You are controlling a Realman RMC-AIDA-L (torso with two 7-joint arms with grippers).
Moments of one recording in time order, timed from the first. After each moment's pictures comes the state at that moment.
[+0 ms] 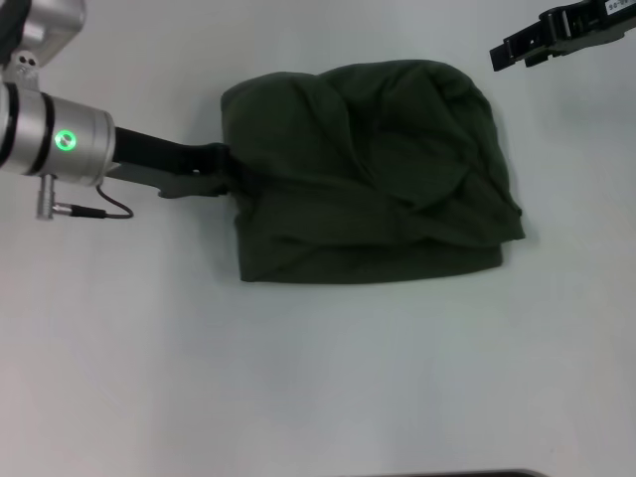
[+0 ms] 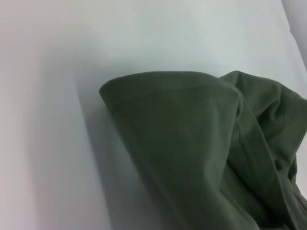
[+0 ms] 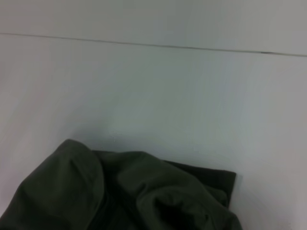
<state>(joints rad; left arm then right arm) -0.74 -2.02 1.02 0.57 2.15 1.31 -2.54 0.83 1.96 -0.76 -0.94 -2.56 -1.52 2.52</state>
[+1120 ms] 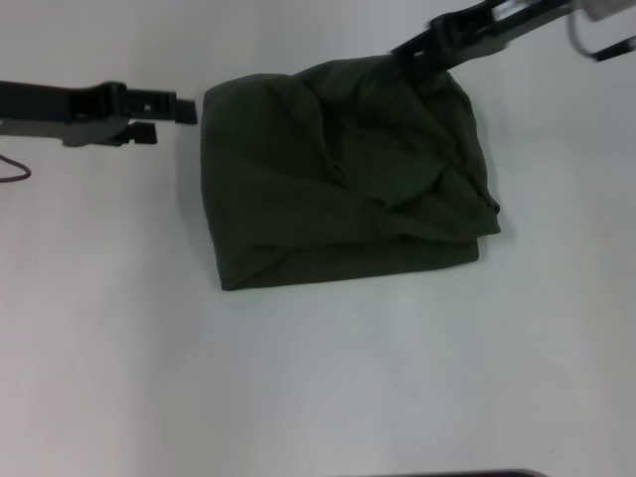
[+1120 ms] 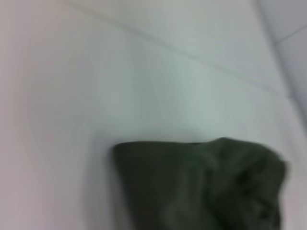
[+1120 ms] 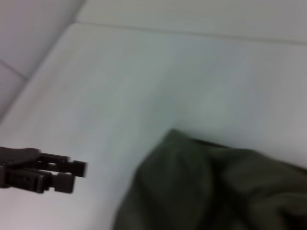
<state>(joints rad) -0.60 -2.05 0.74 0.93 2.25 1.53 -2.53 0.92 2.01 -0.81 -0.83 -2.42 -1.55 2.51</state>
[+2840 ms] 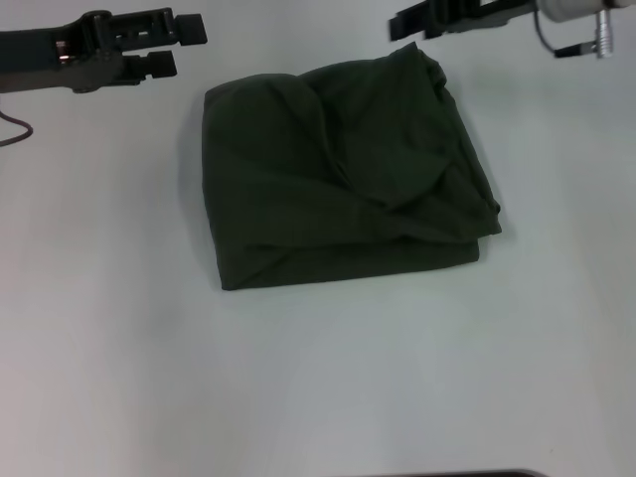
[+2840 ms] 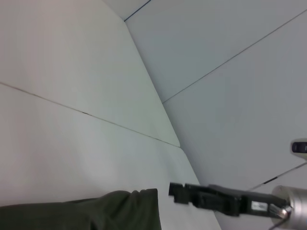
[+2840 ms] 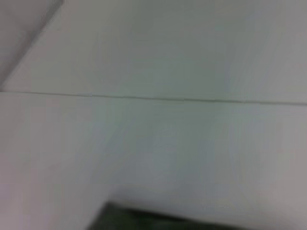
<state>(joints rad) -0.59 -2.06 0.62 0.90 2.03 1.63 -2.42 0.84 2.07 -0.97 -0.83 -2.35 -1.16 2.59</state>
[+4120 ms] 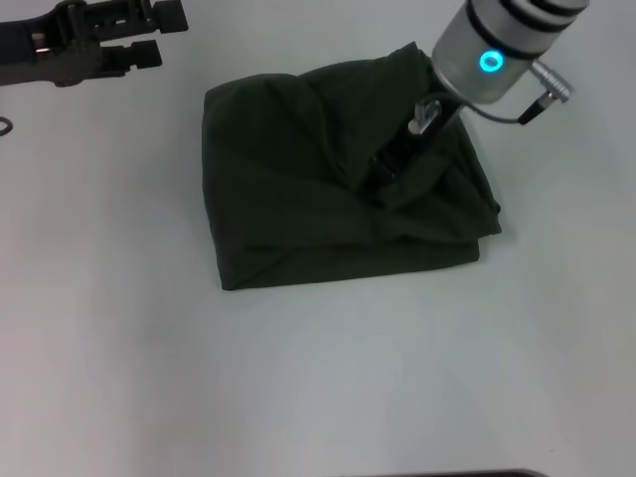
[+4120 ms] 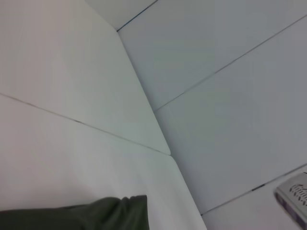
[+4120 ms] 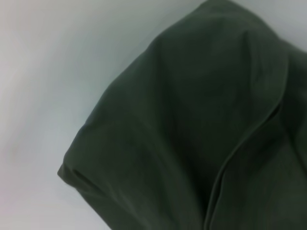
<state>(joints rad) -0.58 -2.04 0.58 0.90 2.01 1.67 -2.42 1.01 2.10 -1.34 -0.87 -2.57 -1.50 2.68</state>
